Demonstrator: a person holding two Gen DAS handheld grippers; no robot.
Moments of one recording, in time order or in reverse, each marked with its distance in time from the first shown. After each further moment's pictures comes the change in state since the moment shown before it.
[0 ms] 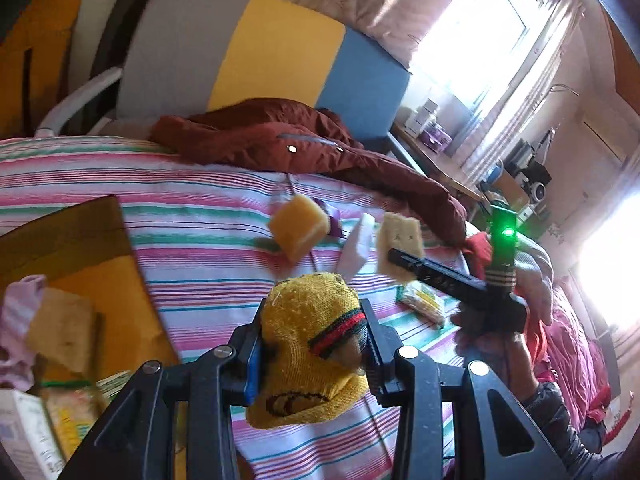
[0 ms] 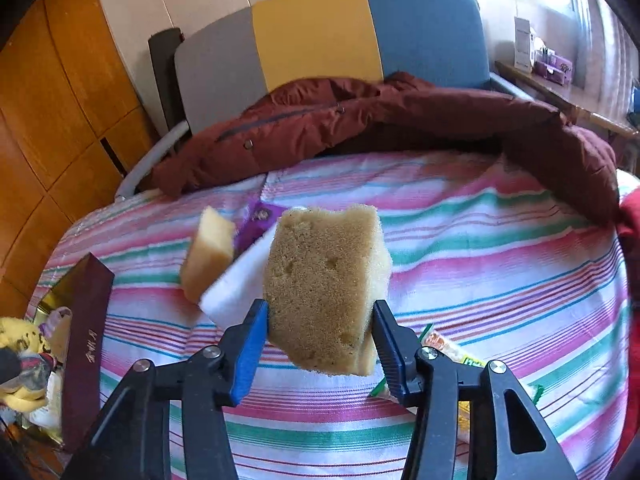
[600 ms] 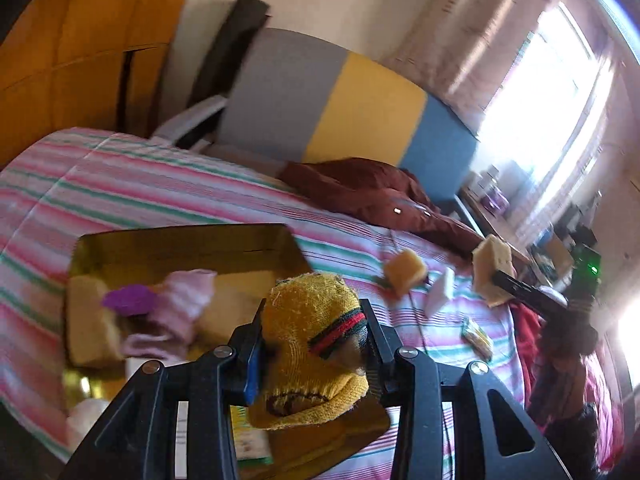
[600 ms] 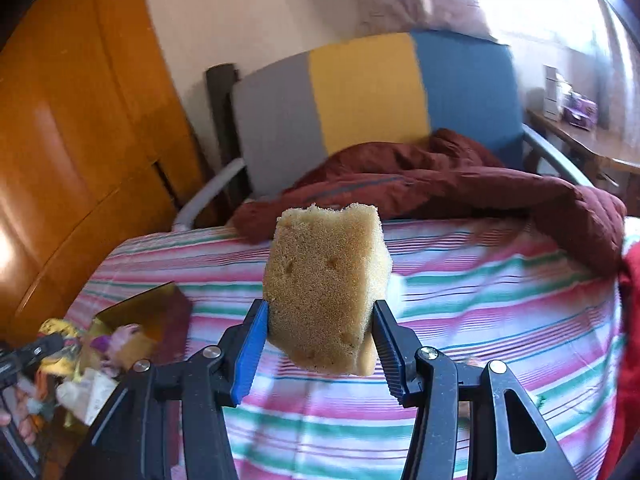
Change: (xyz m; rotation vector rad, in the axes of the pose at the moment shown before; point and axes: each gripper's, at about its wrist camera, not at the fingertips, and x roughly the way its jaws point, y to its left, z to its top) left arm -0.110 0.097 -0.023 -0.164 -0.180 0.197; right arm -0.073 0.074 0.013 -0.091 -0.106 0.172
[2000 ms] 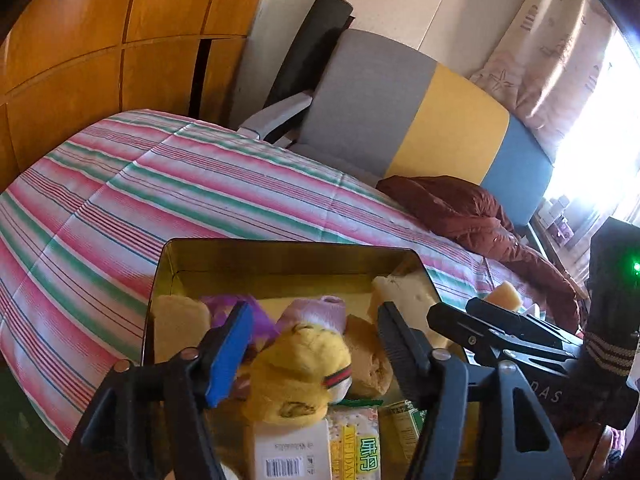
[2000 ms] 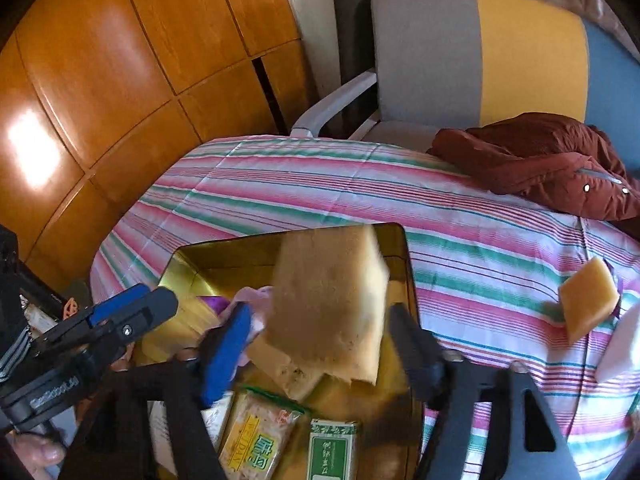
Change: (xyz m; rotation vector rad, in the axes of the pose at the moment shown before) left arm 0.028 0.085 0.018 -0.094 -0.013 0.218; right arm 0.132 0.228 -0.025 -0.212 0.260 0.157
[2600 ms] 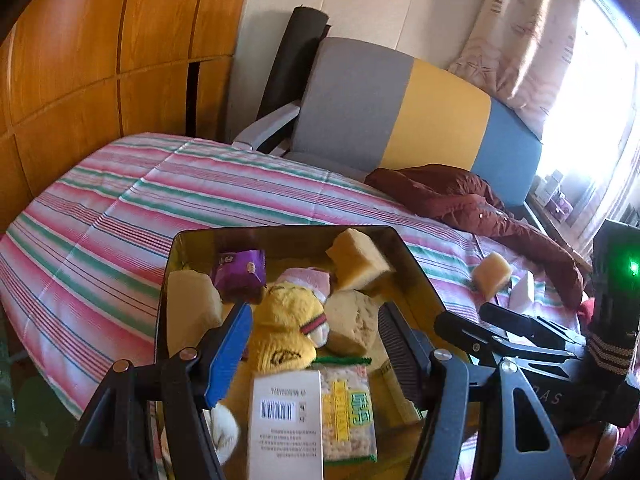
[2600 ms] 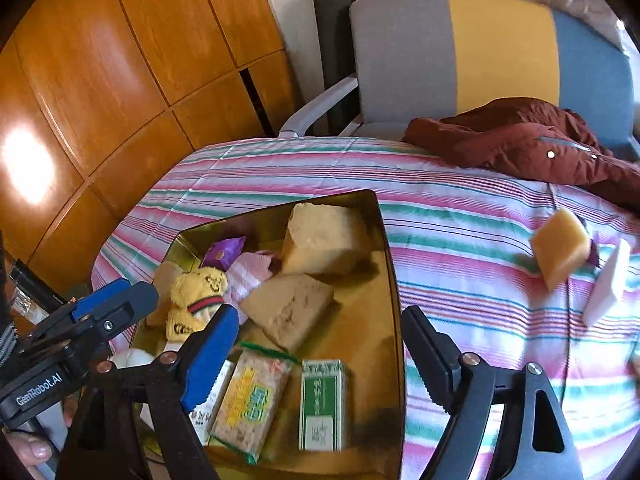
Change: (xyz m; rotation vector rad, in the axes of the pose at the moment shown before) left arm -0.047 -0.024 -0.034 0.107 -0.041 0.031; right arm -0.043 -0.006 -0.051 0.051 -0.047 -0.028
